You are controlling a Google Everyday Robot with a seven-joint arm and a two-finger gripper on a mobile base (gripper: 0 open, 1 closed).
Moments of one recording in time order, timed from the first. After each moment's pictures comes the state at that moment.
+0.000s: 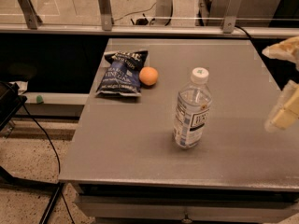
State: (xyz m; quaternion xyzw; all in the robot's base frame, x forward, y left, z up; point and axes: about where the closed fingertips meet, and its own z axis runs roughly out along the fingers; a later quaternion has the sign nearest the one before) arm 0.439 -0.233 0.962 -0.60 0.76 0.03 0.26
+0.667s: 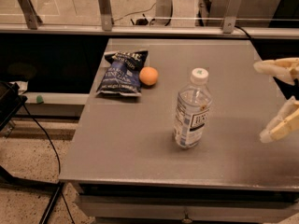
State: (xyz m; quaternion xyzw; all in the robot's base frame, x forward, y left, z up) arm 0.434 -0.223 0.938 -0.58 0.69 0.19 0.38
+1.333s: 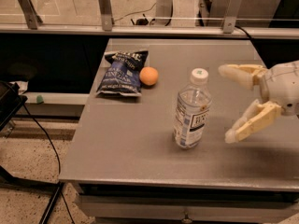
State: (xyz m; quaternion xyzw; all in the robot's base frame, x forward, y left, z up) arm 0.436 -0.154 0.933 -0.56 0.63 0.31 0.44
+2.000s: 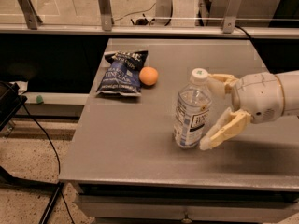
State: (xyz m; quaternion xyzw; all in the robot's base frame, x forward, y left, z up) arm 0.432 -0.103 0.917 -0.56 0.59 0.37 0.45
